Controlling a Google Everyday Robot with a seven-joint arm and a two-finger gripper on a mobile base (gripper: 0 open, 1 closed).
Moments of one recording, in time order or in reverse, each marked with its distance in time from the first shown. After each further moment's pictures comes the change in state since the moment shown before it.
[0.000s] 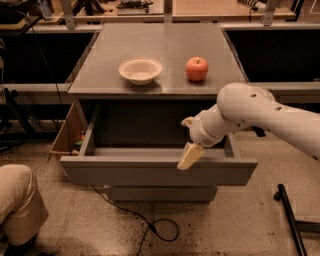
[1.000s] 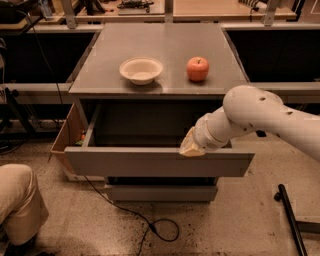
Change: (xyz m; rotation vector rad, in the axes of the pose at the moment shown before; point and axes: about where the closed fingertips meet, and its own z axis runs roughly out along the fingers) arm 0.007 0.012 -0.015 0.009 -0.009 0.003
